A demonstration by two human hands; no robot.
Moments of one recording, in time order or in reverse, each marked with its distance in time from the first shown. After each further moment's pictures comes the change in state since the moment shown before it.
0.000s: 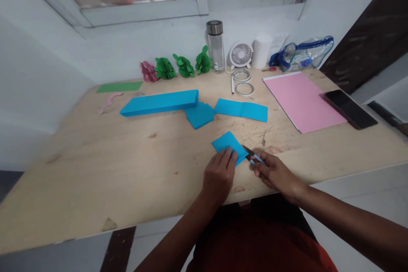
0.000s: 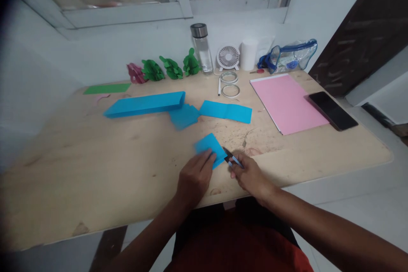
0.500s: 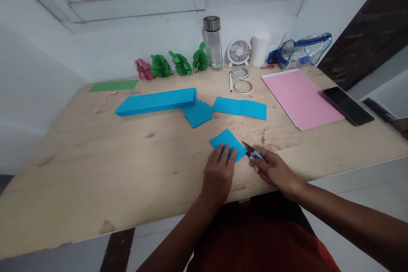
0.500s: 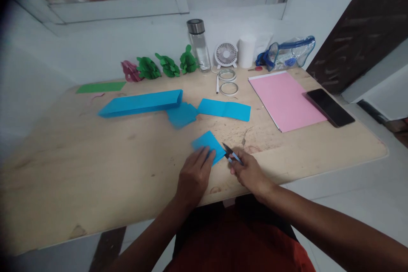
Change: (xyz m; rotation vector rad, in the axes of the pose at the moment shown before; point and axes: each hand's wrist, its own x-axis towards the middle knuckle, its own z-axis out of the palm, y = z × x) left_hand -0.006 -0.001 0.004 -0.004 -0.050 -0.050; right_hand 0.002 0.001 0.003 -0.005 0.035 -0.035
